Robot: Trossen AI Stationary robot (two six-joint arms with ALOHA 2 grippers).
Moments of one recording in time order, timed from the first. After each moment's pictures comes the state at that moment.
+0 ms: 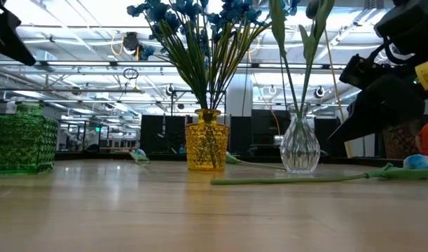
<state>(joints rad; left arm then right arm) -1.06 1.16 0.78 -1.01 -0.82 -1.21 0.31 1.11 0.24 0.13 0.52 0.48</state>
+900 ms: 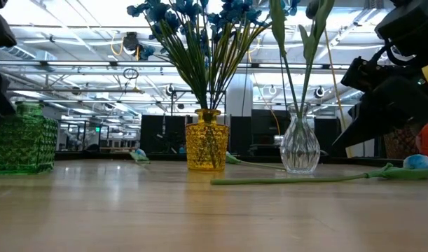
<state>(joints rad) -1.08 1.16 0.48 -0.77 -0.77 -1.43 0.31 1.11 0.24 0.09 0.46 0.49</state>
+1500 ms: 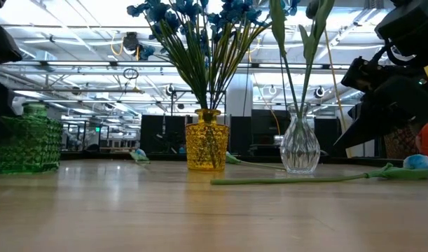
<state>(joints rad) -1.04 1.16 0.40 -0.69 -0.78 -1.40 0.31 1.11 0.24 0.09 0.44 0.48</state>
